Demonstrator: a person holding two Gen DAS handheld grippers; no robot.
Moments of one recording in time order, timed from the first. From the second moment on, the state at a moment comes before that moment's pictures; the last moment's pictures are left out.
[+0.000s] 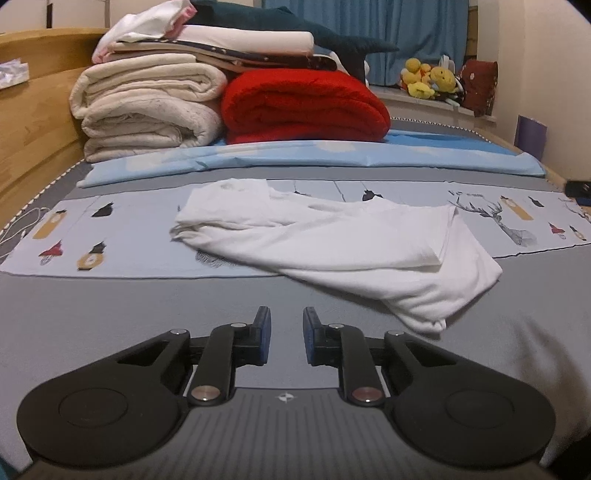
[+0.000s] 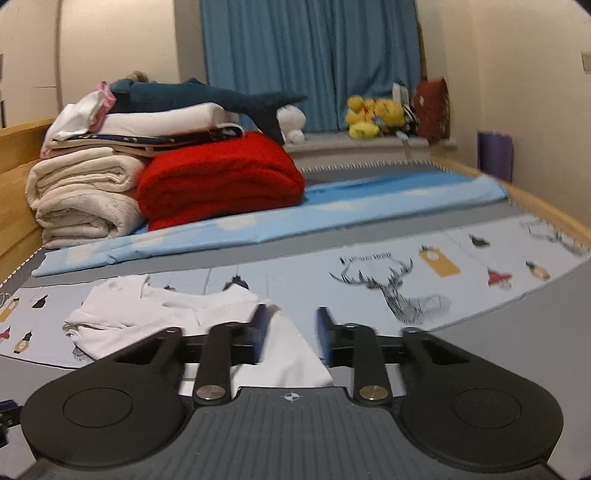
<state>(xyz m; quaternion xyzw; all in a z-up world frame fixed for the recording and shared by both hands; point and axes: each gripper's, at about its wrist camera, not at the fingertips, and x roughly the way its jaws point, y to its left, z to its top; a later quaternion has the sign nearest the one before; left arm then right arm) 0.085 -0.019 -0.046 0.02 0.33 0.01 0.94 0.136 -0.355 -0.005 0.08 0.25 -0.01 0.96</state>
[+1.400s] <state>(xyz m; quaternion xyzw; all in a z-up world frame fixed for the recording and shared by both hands) 0.071 0.068 -0.061 0.04 0.46 0.06 0.89 0.146 -0.302 -0.026 0.02 0.30 0.03 0.95</state>
